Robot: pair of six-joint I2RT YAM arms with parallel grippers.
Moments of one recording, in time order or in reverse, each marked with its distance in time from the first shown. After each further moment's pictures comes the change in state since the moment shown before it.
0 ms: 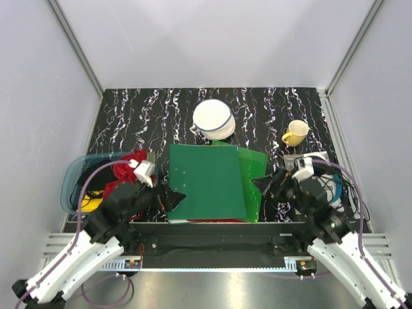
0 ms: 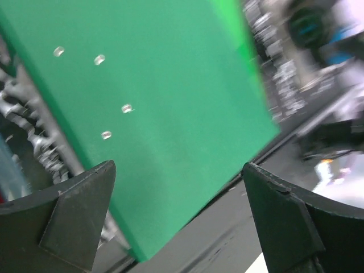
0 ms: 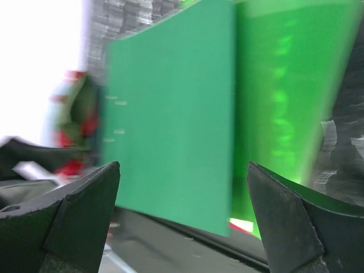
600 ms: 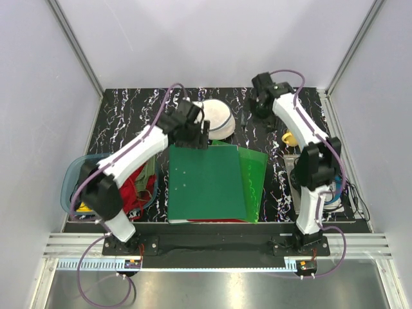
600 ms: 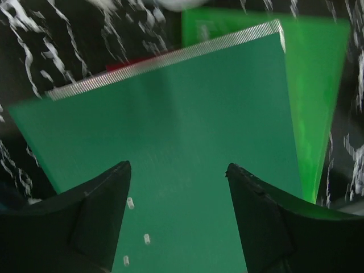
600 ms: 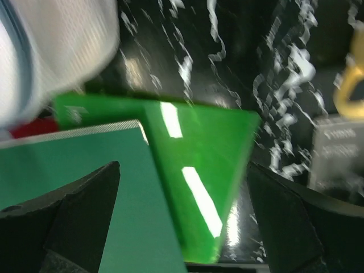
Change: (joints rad) left arm 0.127 1.286 1.038 -0.266 -0.098 0.119; right arm -0.261 1.610 1.472 -0.575 0.013 -0.396
